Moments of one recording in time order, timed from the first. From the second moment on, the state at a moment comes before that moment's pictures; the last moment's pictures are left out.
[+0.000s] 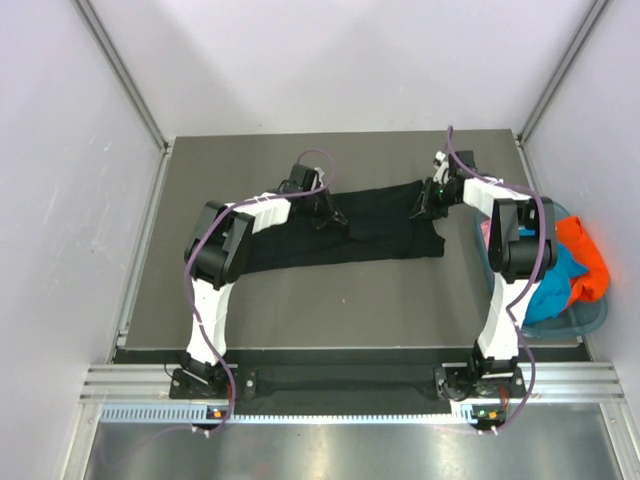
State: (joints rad) left arm -0.44 2.17 1.46 -0.08 0.48 -0.85; right arm 0.05 2.05 1.41 -0.41 -0.45 0.29
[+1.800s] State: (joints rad) left arm -0.52 2.11 1.55 -0.30 0.55 -0.84; right arm 0.12 1.72 1.10 -0.55 -0.53 0.26
